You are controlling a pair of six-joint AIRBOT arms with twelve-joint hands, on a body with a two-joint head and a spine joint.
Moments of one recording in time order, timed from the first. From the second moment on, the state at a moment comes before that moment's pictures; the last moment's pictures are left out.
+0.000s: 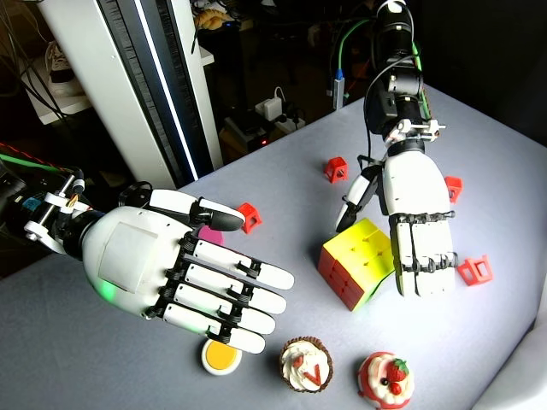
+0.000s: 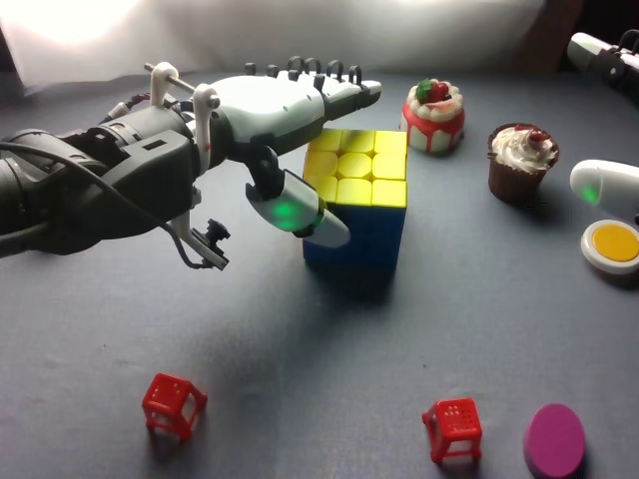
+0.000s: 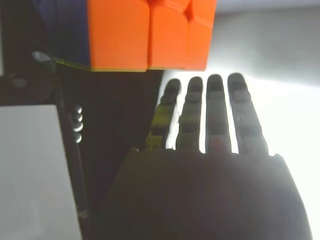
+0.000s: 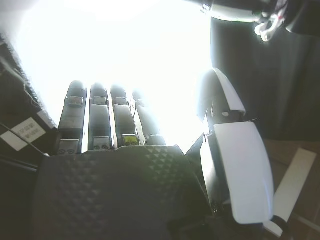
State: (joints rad) left arm 0.54 -1.32 1.40 -0.16 -0.29 0.90; right arm -1.04 -0.84 0.94 0.32 1.04 -0.62
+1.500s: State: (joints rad) left arm 0.53 -1.37 1.45 -0.25 -0.27 0.99; right arm -1.05 -0.85 0.94 0.32 1.04 -0.62
